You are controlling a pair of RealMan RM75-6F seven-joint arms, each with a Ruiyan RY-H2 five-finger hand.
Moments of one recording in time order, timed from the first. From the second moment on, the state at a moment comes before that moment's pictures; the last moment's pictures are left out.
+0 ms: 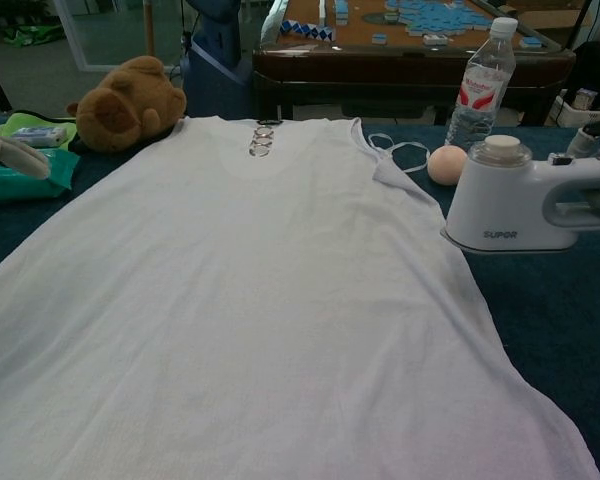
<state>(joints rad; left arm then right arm) -0.39 -1.06 -0.02 -1.71 1.70 1.14 -0.05 0.42 -1.54 0.11 -1.02 -1.56 1.35 0.50</state>
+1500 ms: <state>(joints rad) -0.62 -1.27 0.12 -1.59 1.69 0.84 0.03 0.71 -1.69 0.14 -1.08 -1.58 1.13 0.17</state>
